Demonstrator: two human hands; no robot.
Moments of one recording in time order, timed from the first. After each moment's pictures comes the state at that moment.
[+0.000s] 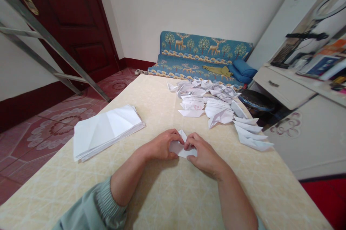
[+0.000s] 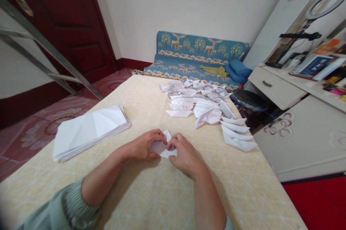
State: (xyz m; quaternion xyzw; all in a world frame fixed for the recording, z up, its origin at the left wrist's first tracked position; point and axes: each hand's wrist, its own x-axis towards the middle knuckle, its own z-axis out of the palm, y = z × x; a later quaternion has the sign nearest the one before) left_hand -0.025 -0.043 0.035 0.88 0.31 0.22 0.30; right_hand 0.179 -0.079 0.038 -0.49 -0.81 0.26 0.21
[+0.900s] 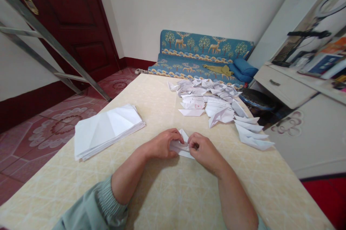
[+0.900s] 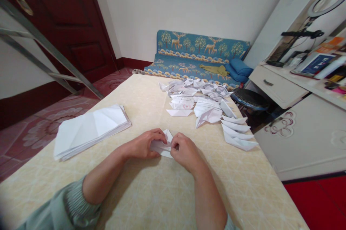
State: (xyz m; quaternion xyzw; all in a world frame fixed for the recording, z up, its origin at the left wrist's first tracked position) left_hand -0.026 -0.044 0.038 0.88 0.31 0.22 0.30; right_hand 0.176 -0.072 0.035 -0.51 -0.78 0.24 0.27
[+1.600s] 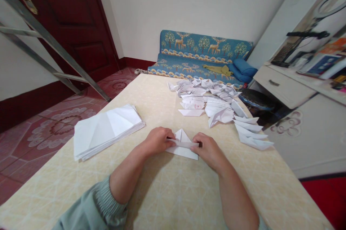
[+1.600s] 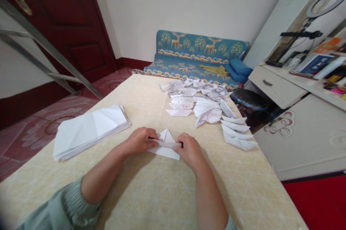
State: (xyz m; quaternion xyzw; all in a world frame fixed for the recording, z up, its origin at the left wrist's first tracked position) left_hand -0.036 -0.034 0.032 0.86 0.43 0.16 0.21; right_hand 0.192 -0.063 0.027 -0.55 -0.77 0.23 0.24
